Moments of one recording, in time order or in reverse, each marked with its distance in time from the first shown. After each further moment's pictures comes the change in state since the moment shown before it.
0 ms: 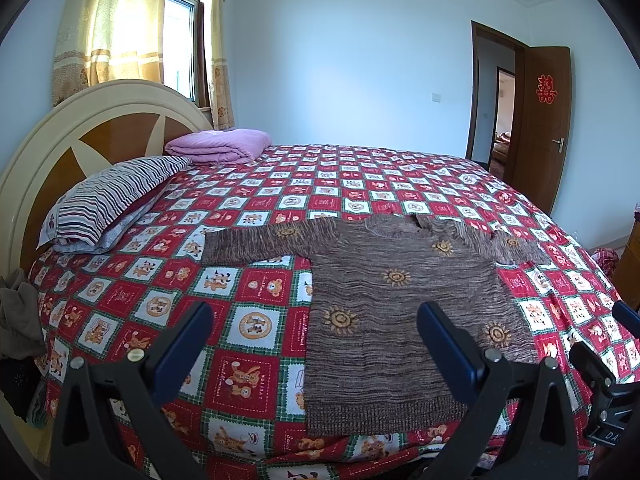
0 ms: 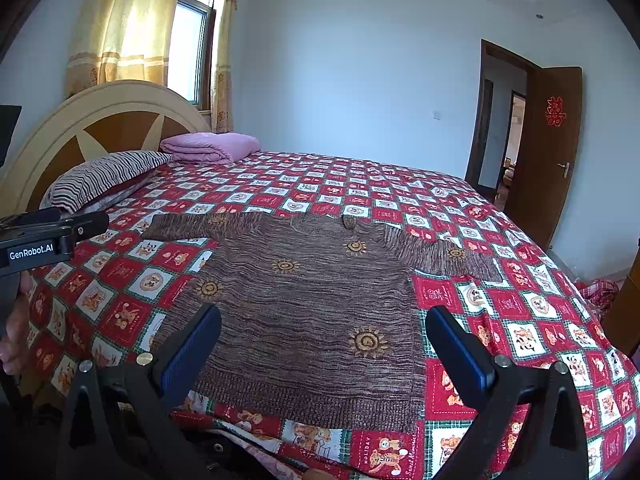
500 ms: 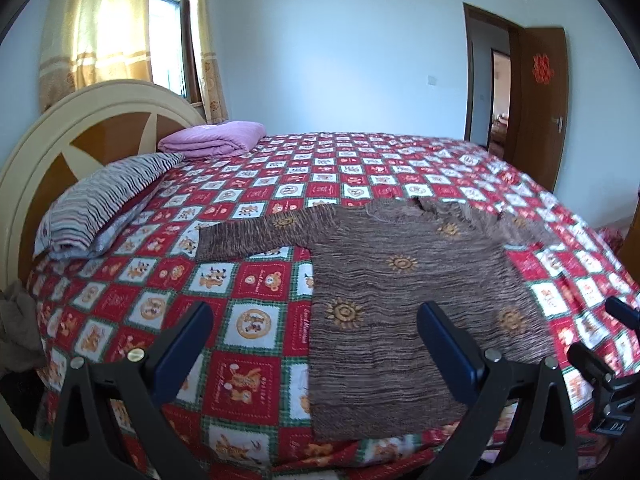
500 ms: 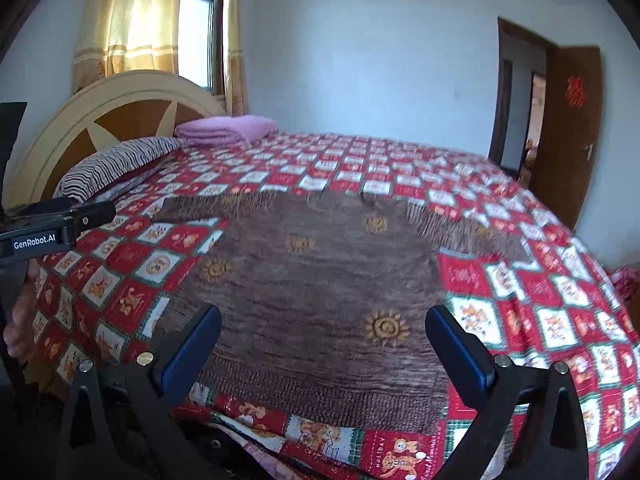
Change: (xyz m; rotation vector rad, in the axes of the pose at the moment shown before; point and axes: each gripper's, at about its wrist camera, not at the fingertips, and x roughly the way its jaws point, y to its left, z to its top) left arm 0.035 -0.005 -0.007 0.065 0.045 0.017; right arm 0.049 -0.019 -0.017 0.023 0.086 0.097
